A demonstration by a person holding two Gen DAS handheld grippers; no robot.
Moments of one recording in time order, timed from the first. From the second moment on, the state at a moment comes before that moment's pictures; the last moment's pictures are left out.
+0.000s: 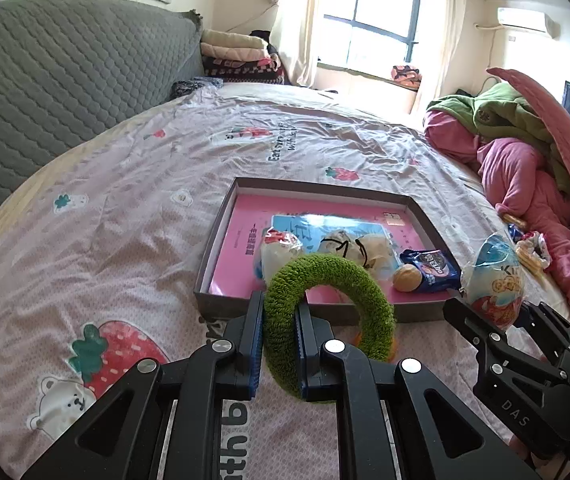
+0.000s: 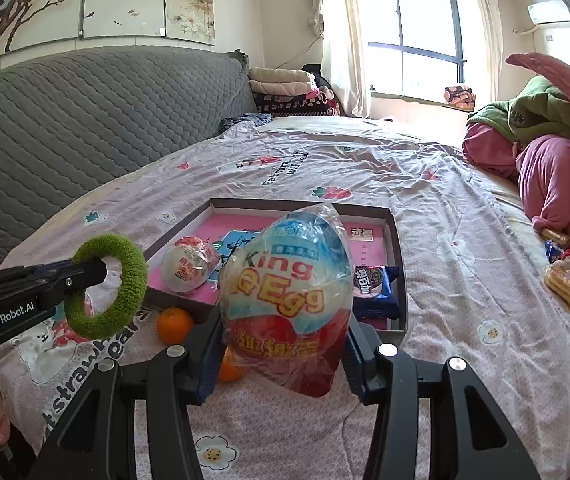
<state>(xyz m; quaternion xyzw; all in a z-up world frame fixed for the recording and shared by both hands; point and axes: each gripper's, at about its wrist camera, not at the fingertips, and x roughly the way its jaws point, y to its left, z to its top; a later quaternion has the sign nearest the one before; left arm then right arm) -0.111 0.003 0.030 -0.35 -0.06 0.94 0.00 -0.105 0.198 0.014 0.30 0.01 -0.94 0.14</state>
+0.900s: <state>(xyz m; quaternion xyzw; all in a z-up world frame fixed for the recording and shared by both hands) -0.131 0.024 0.034 -0.34 -0.04 0.94 0.02 -0.107 0.195 0.017 0.29 0.03 -0.95 0.14</state>
